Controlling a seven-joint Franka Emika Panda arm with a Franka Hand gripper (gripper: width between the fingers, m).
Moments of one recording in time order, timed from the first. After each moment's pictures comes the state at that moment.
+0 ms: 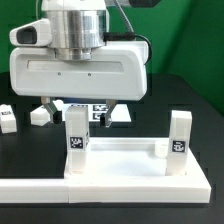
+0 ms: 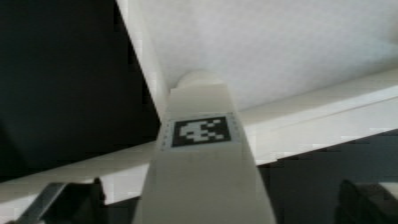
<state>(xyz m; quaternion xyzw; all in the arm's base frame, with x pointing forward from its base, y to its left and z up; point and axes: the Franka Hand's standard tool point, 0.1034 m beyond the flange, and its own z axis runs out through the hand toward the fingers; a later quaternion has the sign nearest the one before) 0.648 -0.060 0.111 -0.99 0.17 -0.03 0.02</state>
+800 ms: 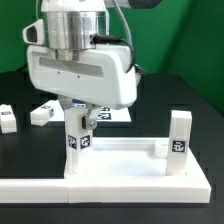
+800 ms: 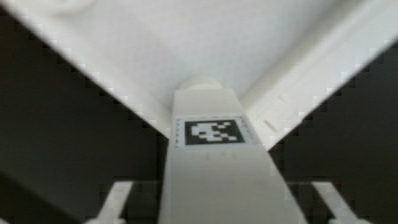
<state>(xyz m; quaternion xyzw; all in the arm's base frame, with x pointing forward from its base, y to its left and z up) 0.648 -0.061 0.110 -0.87 0.50 -0.02 0.04</state>
